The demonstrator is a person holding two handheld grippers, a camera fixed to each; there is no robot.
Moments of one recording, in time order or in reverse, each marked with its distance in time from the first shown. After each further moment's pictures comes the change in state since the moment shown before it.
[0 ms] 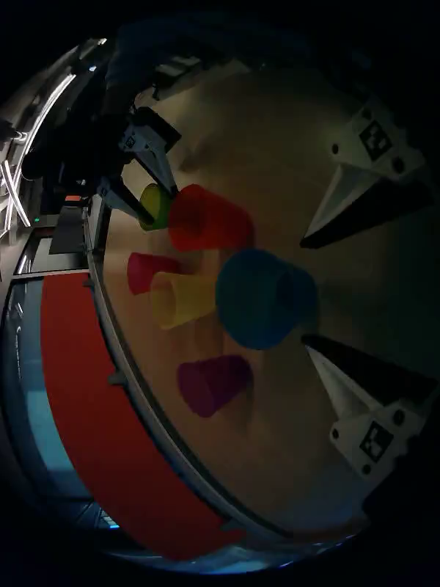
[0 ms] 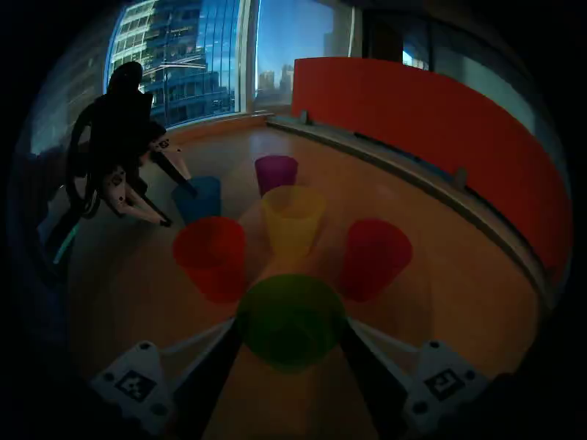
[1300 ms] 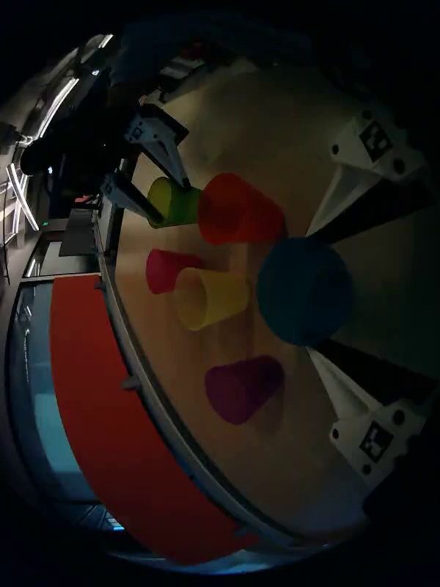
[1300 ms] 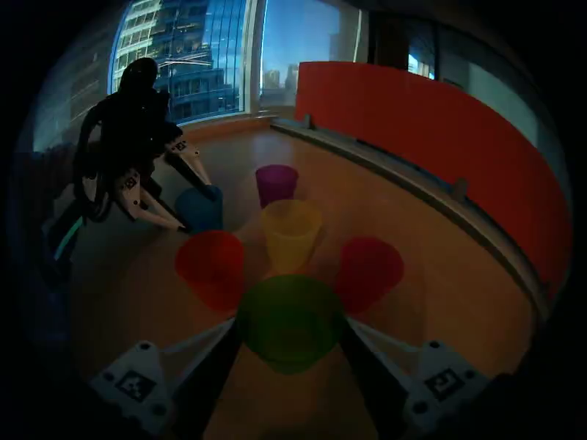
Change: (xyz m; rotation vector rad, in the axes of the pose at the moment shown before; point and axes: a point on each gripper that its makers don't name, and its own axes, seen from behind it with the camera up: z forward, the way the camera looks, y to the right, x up) left arm 0.031 -0.003 0.021 -0.018 0.052 0.007; right arm 0.020 0.006 -0.008 0.008 -0.004 -0.034
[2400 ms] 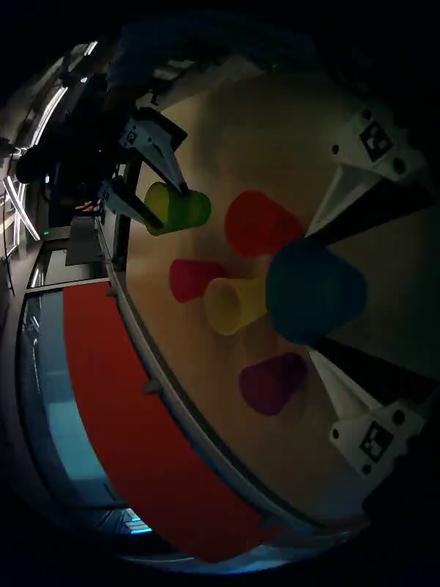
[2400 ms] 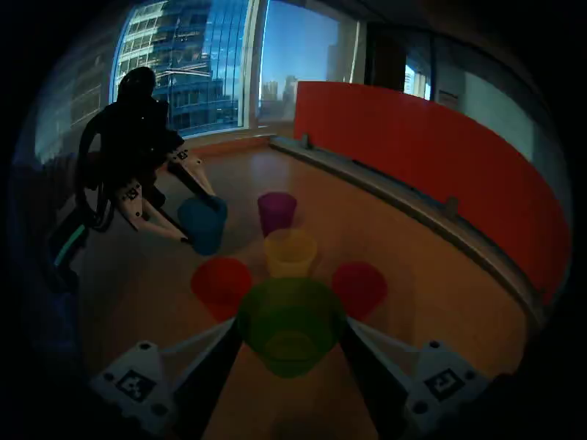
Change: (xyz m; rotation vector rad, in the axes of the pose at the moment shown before) left arm 0.034 0.009 -0.017 0.008 0.022 0.061; right arm 0.027 0.000 -0.029 -0.014 0.053 0.003
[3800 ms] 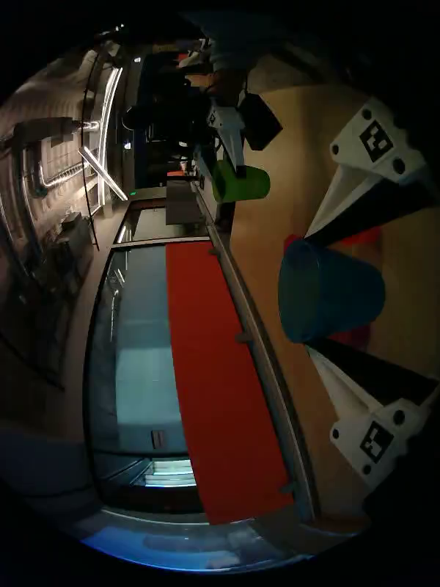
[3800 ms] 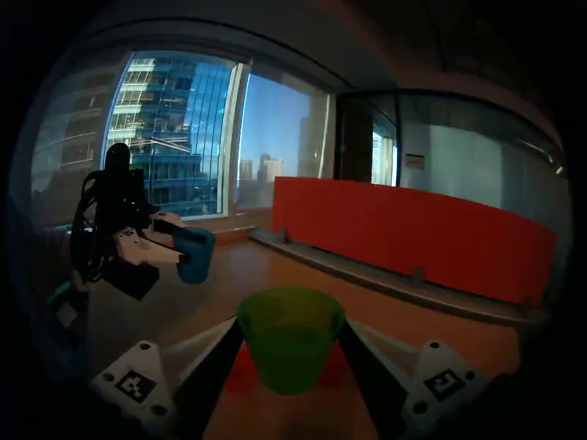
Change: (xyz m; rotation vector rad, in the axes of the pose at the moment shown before) left arm 0.101 -0.028 -0.108 0.185 0.434 -0.133; right arm 0.108 -0.008 -0.074 -0.112 0.403 0.042
